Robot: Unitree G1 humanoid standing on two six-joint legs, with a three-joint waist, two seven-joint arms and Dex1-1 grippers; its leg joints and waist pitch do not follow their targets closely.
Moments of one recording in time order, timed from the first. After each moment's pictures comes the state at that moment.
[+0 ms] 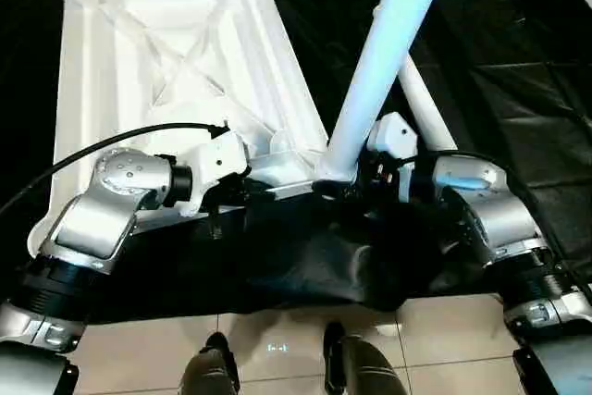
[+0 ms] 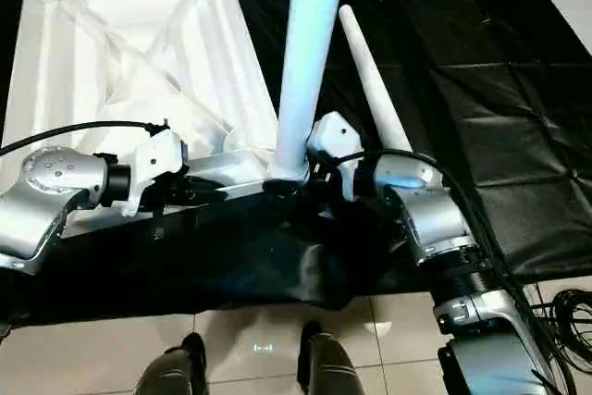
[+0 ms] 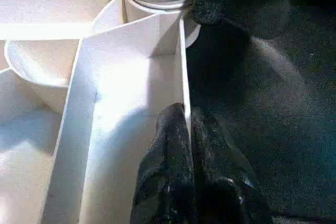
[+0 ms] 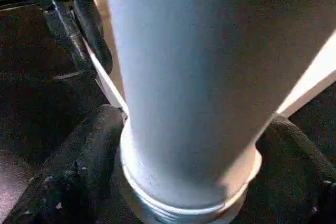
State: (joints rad) left arm -0.55 0.59 -0.23 0.11 -0.08 0.32 -1.17; right arm -0.63 -0.37 0.19 0.40 0.15 0.08 1.04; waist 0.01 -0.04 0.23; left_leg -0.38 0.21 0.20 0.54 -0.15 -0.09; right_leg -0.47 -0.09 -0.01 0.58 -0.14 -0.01
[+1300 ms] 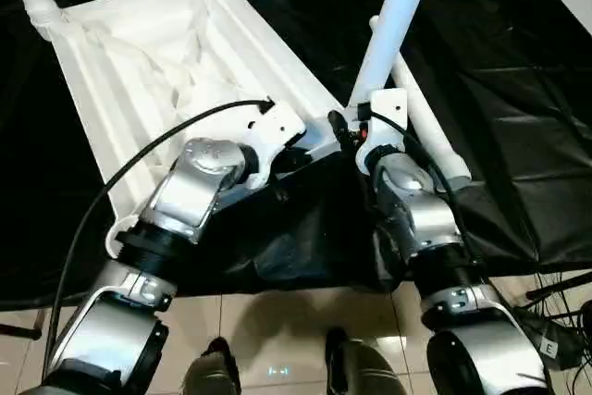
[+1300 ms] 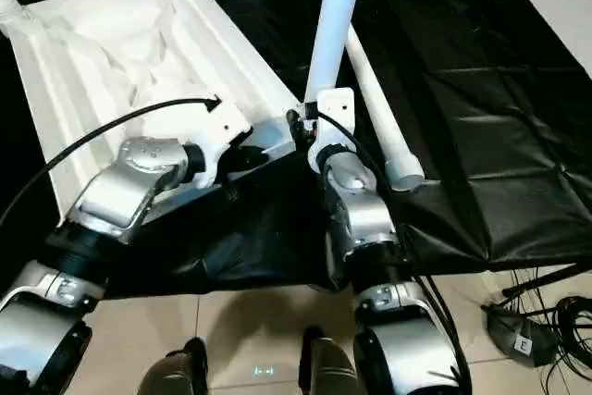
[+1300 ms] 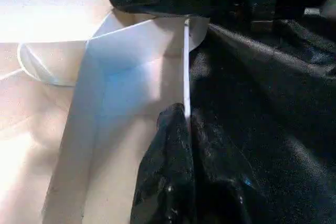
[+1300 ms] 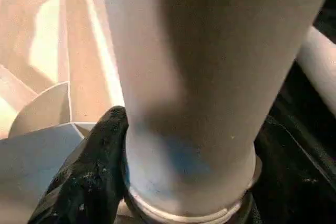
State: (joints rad) left arm -0.76 0.26 -0.25 0.39 0.06 0.46 -0.77; right arm -0.72 0.03 -0.04 0.60 0.04 0.14 0.06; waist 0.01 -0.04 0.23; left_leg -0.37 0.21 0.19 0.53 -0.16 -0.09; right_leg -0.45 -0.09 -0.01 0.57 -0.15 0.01
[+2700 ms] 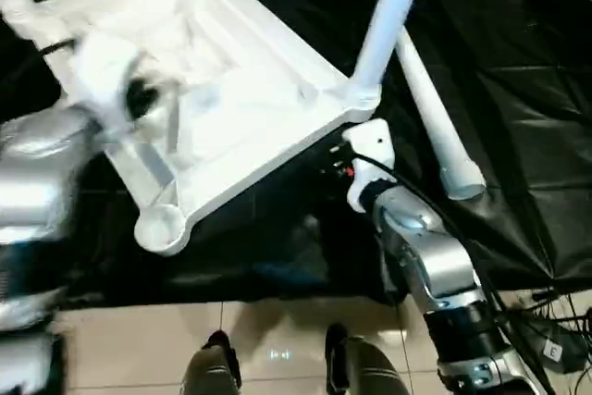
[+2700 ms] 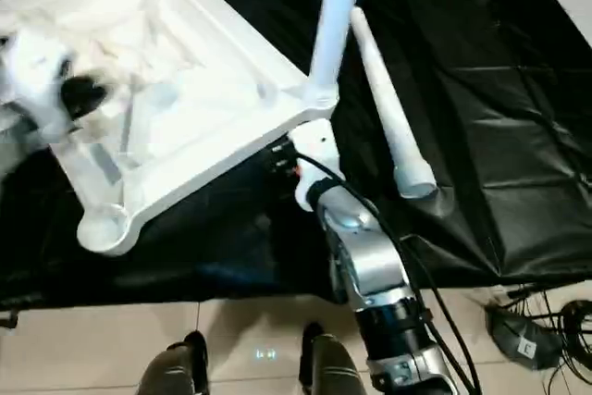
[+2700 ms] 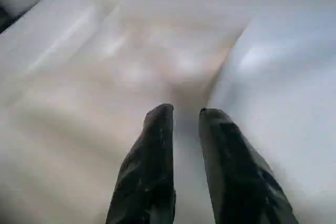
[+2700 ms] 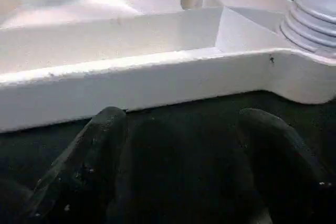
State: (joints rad) left arm -0.59 0.62 0.19 0.11 0.02 0.61 -0.59; right arm -0.44 -0.04 0.15 0.11 0.02 0.42 0.22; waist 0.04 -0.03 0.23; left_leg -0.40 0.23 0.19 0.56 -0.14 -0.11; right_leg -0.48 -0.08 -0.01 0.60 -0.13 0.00
